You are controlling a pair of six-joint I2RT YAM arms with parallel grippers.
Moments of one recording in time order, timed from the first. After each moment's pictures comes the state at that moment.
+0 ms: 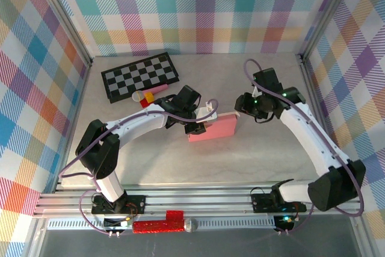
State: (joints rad) left arm -0.73 1.72 1.28 -0.56 0.26 0.62; right arm 0.37 1.29 1.28 -0.99 -0.14 0.51
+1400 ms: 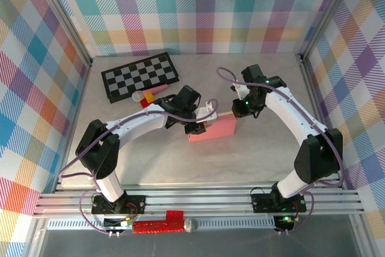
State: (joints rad) left arm -0.73 1.72 1.28 -0.56 0.26 0.62; right arm 0.36 1.56 1.37 -1.05 -0.18 -0.01
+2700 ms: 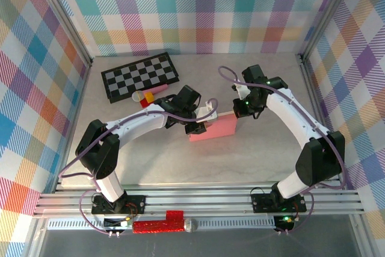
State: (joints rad) left arm -0.73 1.72 1.28 -0.56 0.27 0.60; right arm 0.37 1.53 1.35 -1.05 -0.19 0.06
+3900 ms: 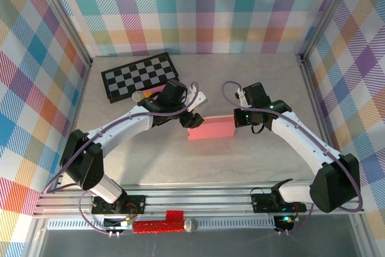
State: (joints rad) left arm -0.66 1.55 1.20 -0.43 0.25 0.23; right arm 0.46 1.30 1.05 -0.76 -0.05 0.21
